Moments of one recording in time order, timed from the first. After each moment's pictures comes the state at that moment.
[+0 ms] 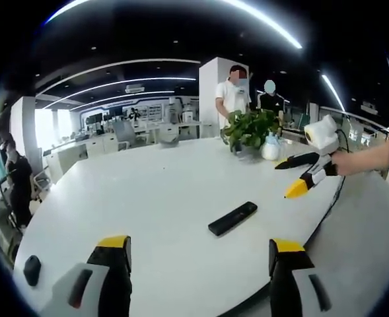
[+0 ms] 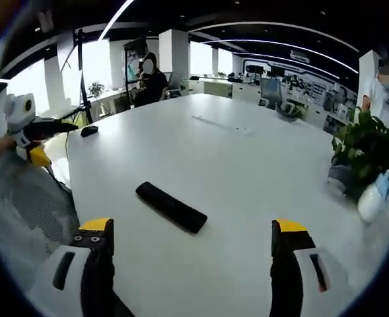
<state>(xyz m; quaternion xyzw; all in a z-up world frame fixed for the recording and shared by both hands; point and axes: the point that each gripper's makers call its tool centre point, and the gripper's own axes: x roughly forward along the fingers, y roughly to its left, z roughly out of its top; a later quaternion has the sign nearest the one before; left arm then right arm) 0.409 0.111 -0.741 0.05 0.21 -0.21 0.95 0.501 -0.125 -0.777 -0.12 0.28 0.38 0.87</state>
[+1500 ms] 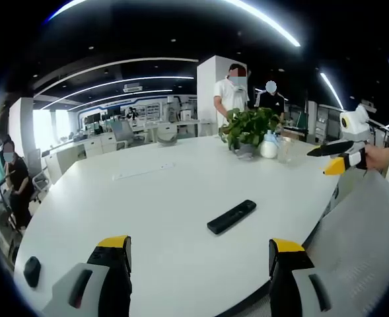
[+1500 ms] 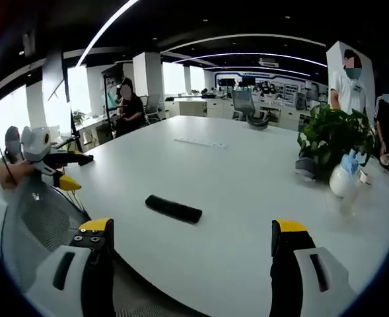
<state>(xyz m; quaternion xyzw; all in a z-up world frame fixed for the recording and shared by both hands) 0.409 0.110 -0.743 0.05 0.22 -0.22 0.95 0.440 -0.173 -0.723 -0.06 0.24 0.31 0.92</state>
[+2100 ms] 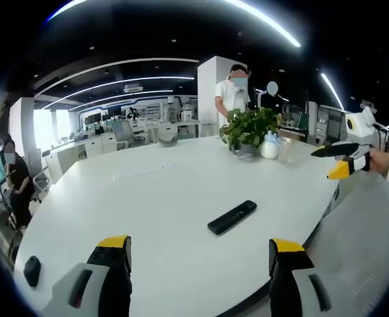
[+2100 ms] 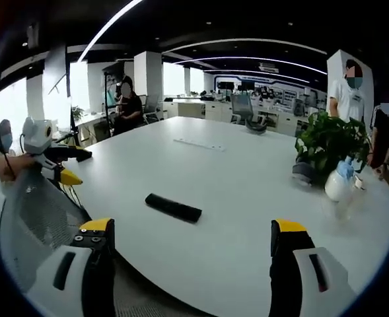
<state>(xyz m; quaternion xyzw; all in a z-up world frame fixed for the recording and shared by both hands) 0.409 0.111 -0.743 0.05 0.22 -0.21 0.95 0.434 -0.168 -0.722 -0.08 0.23 0.30 0.92</state>
